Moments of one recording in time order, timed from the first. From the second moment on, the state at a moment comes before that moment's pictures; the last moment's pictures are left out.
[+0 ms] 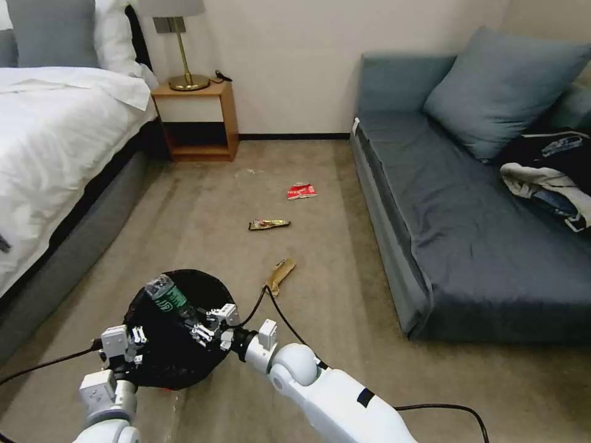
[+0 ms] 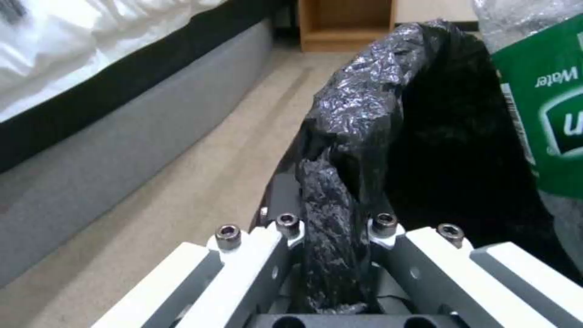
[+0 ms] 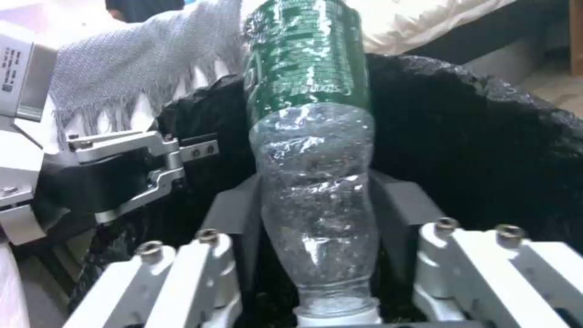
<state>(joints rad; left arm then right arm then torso) 1.67 -1.47 -0.83 -2.00 -0.18 0.08 -0.08 -0.87 1.49 -0.39 1.29 0.50 0.17 -0.36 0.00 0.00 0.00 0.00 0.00</state>
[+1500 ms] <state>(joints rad) 1.68 -1.38 -0.92 -1.94 -0.12 -0.07 -0.03 -1.55 1.32 0.36 1.81 -0.01 0.53 0.11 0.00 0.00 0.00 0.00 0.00</state>
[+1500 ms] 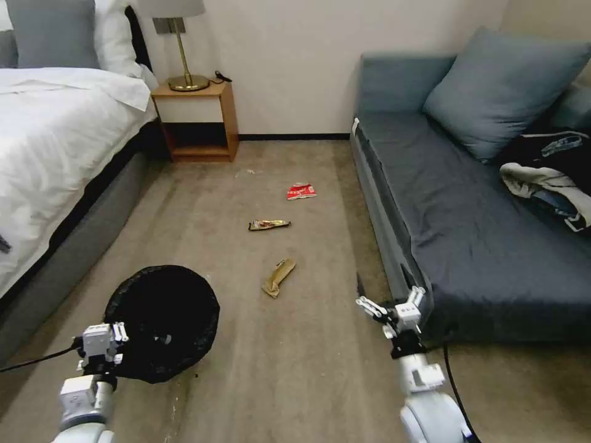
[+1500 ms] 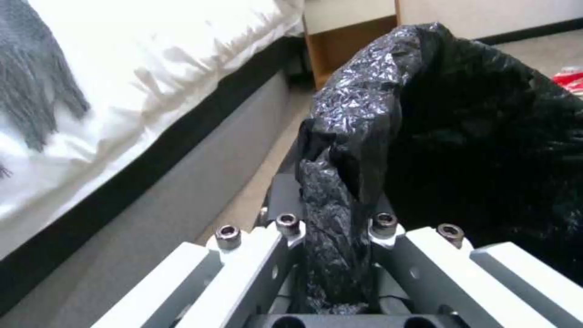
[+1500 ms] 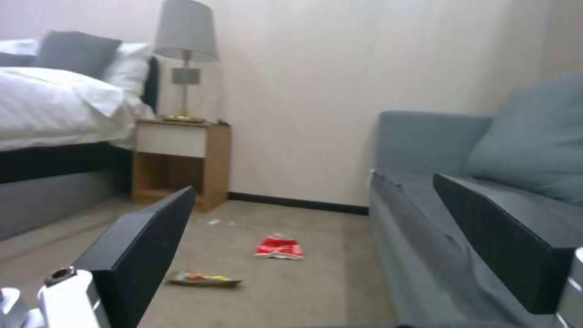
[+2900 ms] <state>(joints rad) 1.64 -1.39 -0.91 -1.89 -0.12 -0.08 -0.02 -1.47 1.34 0.27 1.76 0.02 0.52 0.04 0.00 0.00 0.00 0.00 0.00</state>
